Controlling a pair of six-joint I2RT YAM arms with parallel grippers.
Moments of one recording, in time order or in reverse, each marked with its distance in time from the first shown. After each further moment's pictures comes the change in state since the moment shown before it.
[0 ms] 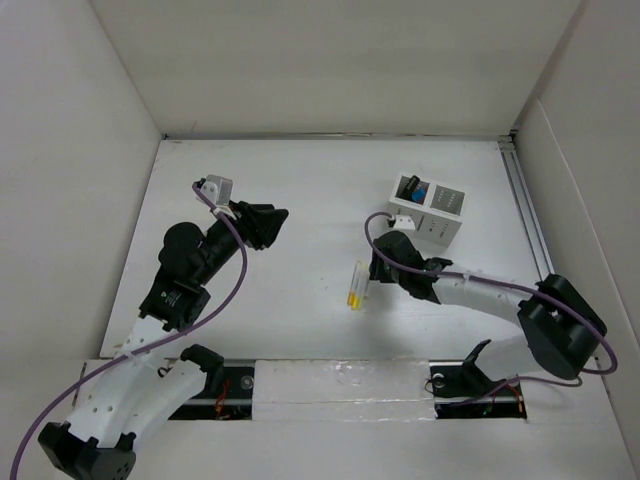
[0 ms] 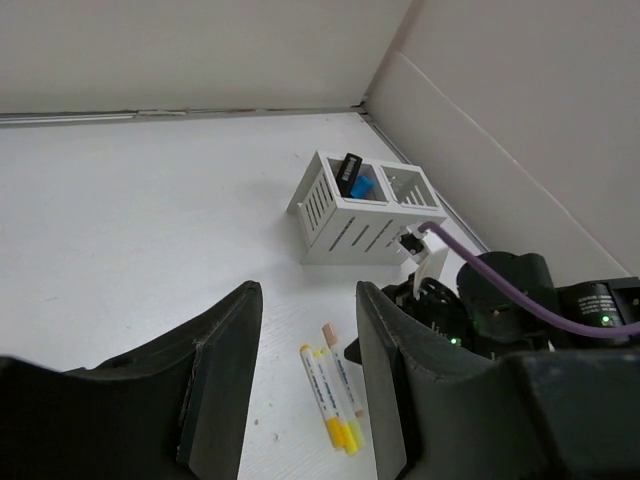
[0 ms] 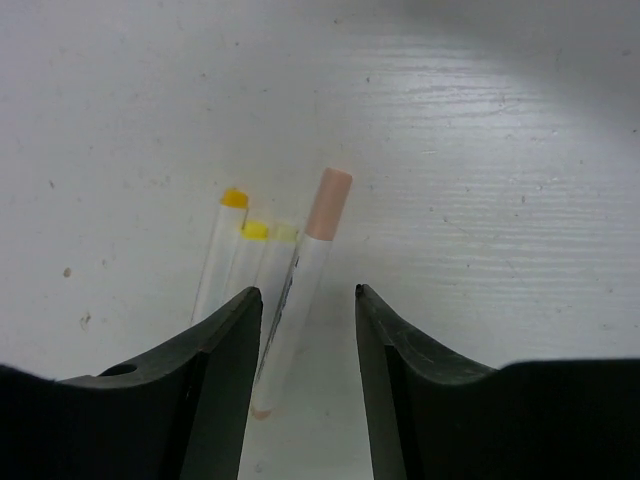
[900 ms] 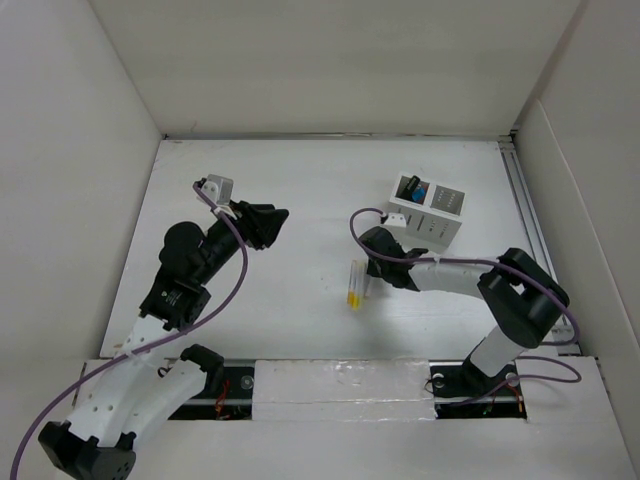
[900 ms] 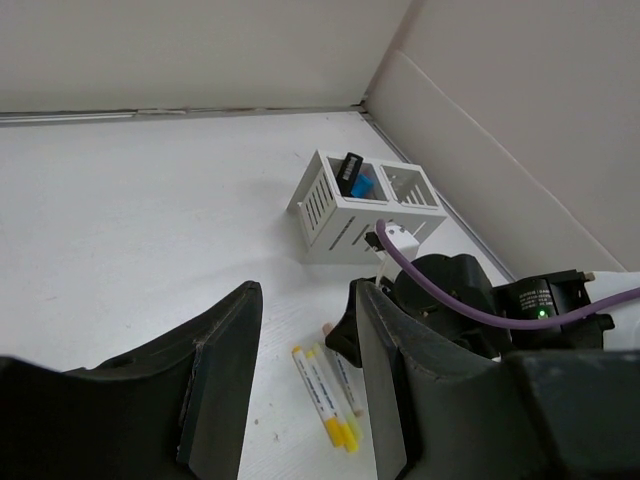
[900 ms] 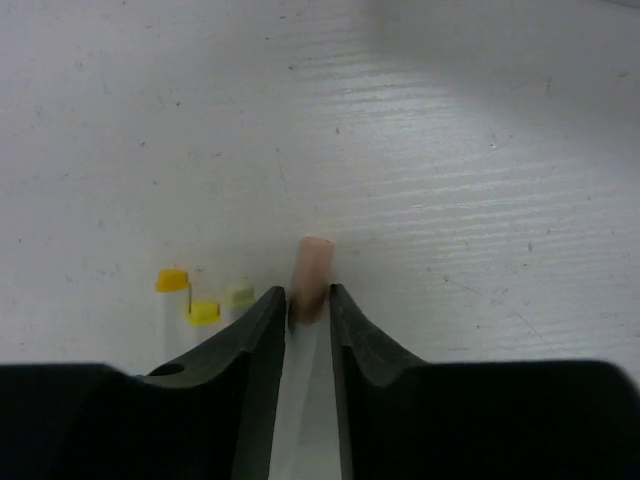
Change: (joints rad) left arm 0.000 0.003 0.000 0.000 0.002 0.000; right arm -0.001 0.243 0.114 0.010 0.120 0.076
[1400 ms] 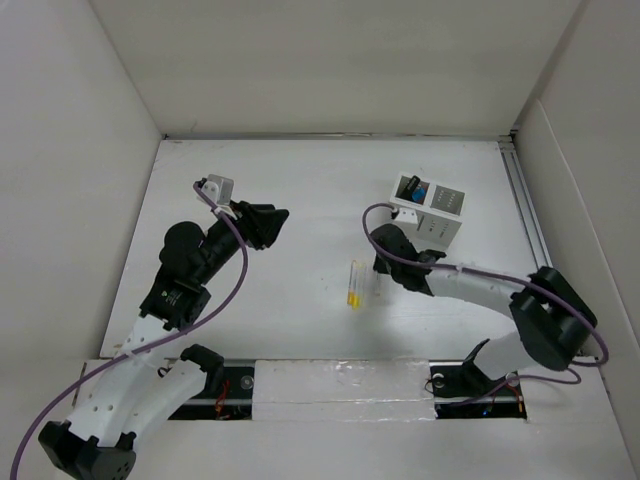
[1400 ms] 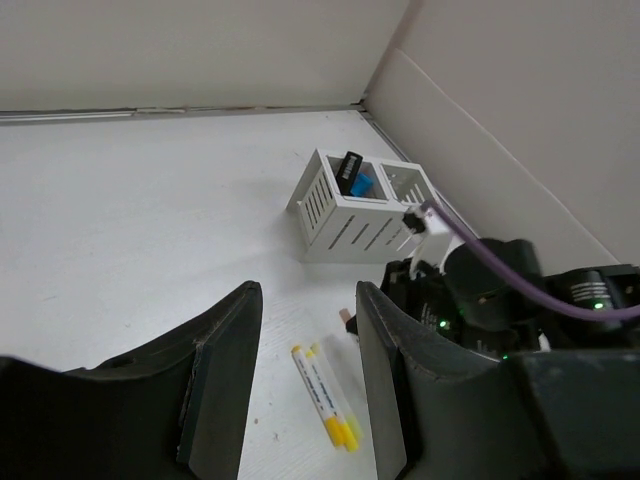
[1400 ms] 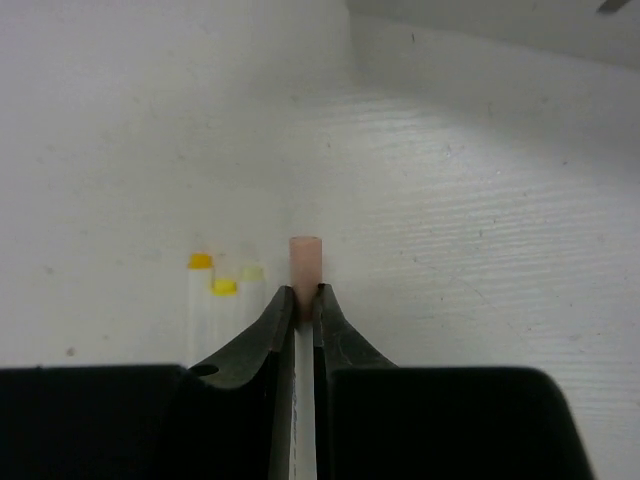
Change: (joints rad) left arm 0.000 0.003 0.000 0.000 0.001 0.000; right arm -0.001 -0.113 -0.030 -0.043 0.015 0.005
